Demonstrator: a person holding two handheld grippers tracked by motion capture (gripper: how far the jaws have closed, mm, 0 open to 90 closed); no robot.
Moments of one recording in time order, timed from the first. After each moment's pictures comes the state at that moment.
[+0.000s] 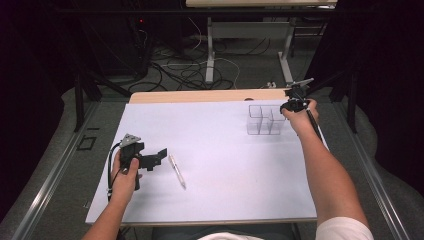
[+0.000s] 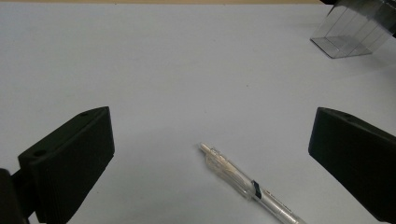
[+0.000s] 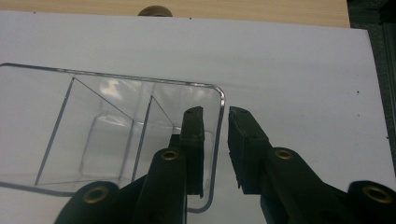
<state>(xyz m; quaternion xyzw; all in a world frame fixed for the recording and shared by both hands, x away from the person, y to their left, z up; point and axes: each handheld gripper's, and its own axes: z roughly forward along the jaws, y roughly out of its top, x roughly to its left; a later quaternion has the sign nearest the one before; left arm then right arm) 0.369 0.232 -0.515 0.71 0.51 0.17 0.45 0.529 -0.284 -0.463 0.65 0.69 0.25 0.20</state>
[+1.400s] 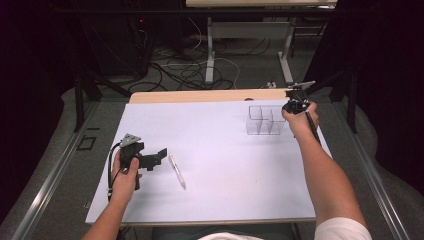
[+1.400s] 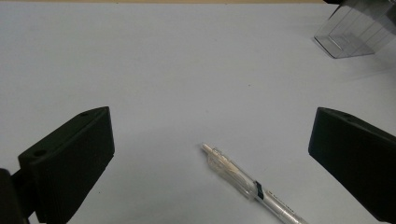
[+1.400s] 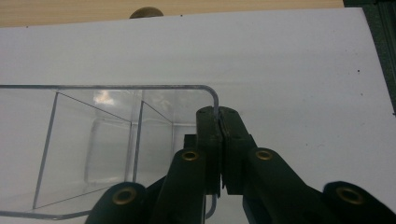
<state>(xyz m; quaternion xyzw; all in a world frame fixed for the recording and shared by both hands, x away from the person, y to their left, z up) 0.370 0.231 -0.516 0.71 0.51 0.17 0.45 0.524 -0.281 -0.466 0.68 0.66 0.25 0.19</state>
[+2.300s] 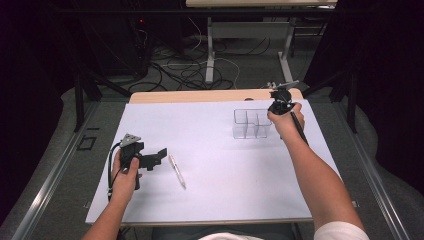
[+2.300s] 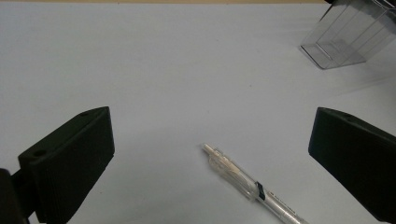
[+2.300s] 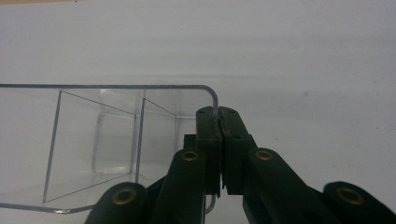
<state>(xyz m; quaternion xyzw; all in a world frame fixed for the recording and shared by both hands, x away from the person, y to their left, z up) 0.370 0.231 -0.516 0.71 0.51 0.17 0.45 0.520 -0.231 -0.461 0.68 0.67 0.25 0.14</state>
